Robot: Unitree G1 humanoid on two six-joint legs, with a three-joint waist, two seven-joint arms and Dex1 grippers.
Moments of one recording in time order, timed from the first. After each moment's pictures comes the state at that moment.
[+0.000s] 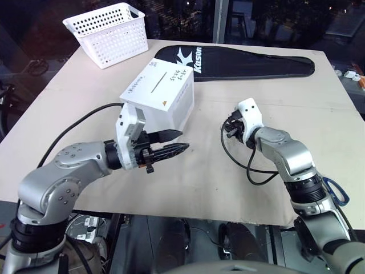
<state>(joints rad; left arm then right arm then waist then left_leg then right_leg) -0.24 0.80 0.19 -0.53 -0.92 0.80 -0.79 -0.62 -0.28 0.20 -0.10 0.18 0.91 0.32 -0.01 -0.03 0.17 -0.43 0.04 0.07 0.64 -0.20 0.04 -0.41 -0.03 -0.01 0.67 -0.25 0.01</state>
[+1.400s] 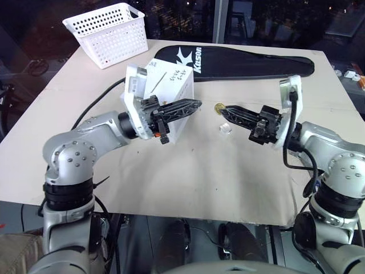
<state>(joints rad) -0.58 0.61 0.18 -0.31 -1.16 0.98 -0.65 -0.58 -0.24 -0.33 -0.55 1.04 1.31 0.39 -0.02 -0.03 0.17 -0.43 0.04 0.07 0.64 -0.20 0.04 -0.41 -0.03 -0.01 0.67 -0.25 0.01</state>
